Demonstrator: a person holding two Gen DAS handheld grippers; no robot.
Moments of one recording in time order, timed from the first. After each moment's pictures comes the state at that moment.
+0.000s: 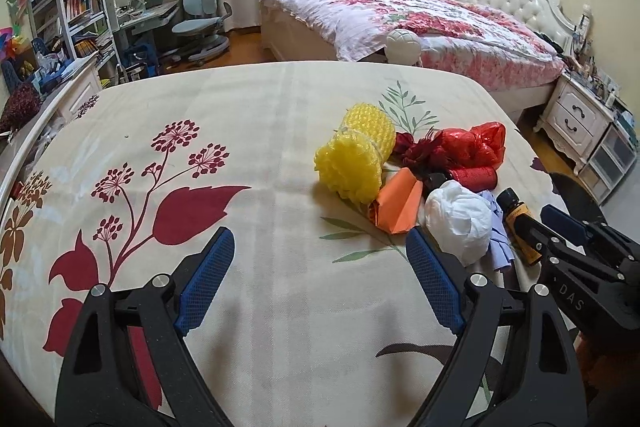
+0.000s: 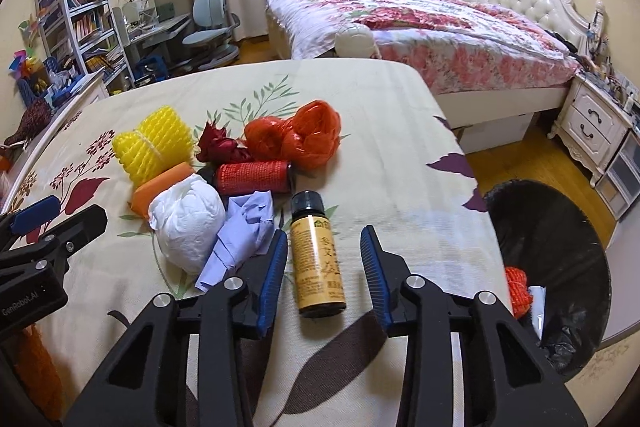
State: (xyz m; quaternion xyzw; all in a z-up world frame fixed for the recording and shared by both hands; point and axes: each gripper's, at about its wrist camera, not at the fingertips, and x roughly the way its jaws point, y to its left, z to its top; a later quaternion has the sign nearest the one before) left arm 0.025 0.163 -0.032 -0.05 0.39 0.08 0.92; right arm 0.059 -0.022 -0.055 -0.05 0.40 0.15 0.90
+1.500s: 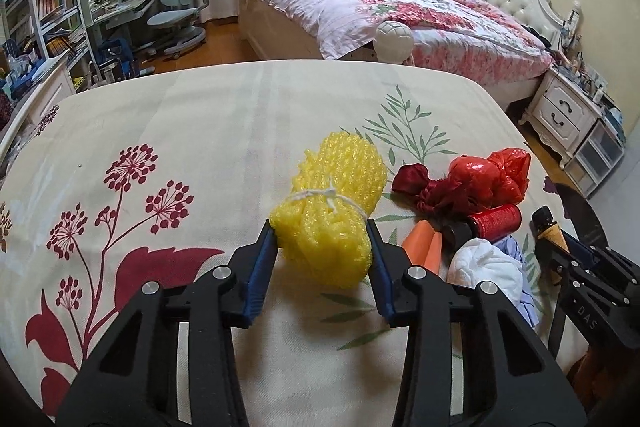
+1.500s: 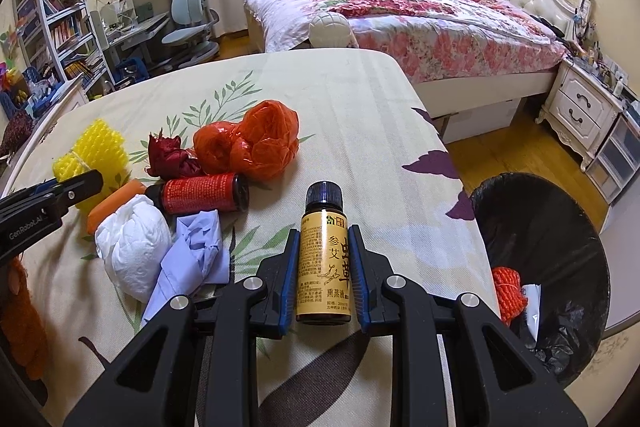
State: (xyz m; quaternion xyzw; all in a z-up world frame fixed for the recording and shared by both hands) left arm 0.076 0.180 -0.041 -0.06 0.41 0.04 0.91; right arm 0.080 -0.037 -0.059 -0.04 0.41 0.12 0.90
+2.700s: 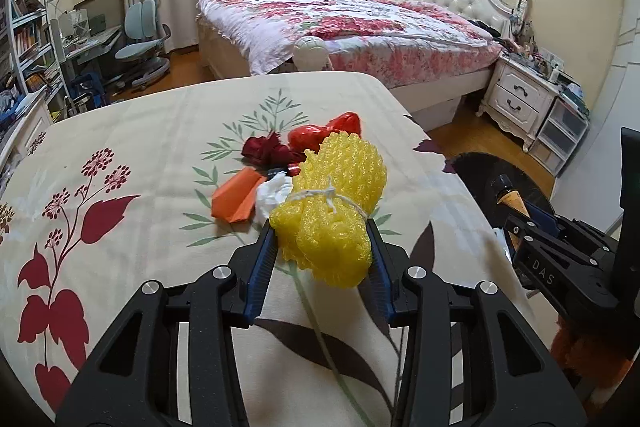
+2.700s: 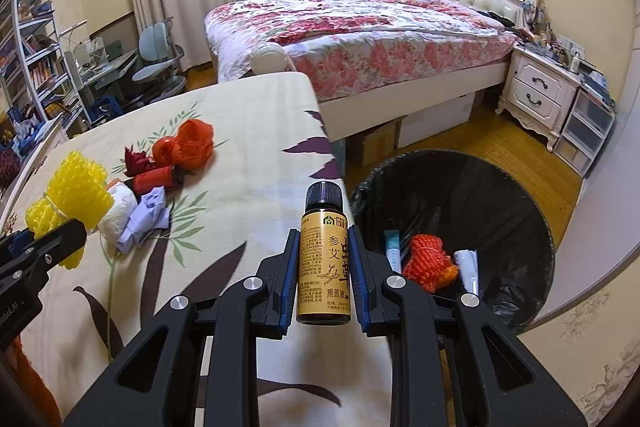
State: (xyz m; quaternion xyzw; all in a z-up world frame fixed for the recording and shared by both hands) left arm 0.008 0.063 -0.014 -0.02 0.37 -0.02 0.93; right arm 0.032 -0.127 -0.040 0.01 0.37 0.05 0.93
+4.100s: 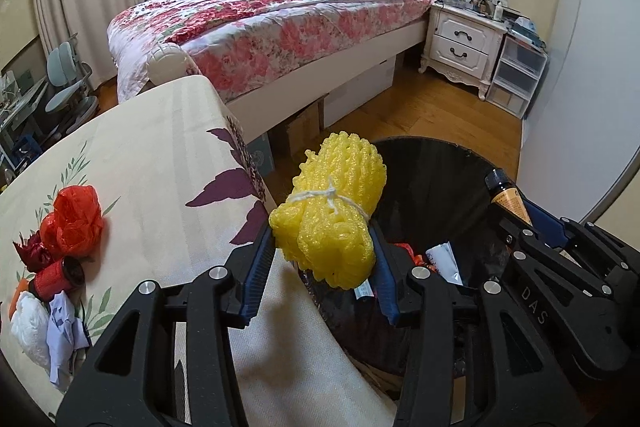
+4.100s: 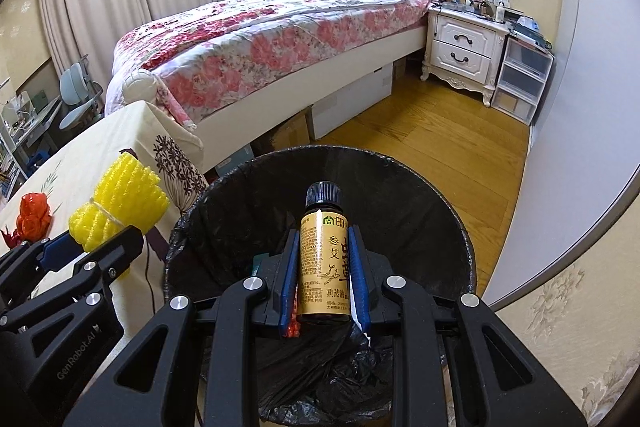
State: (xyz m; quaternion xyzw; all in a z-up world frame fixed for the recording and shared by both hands) left arm 0.121 -0.124 -0.064 0.06 0.39 -0.13 0.91; right arm 0.094 -0.260 -0.080 0.07 0.39 -0.08 0.92
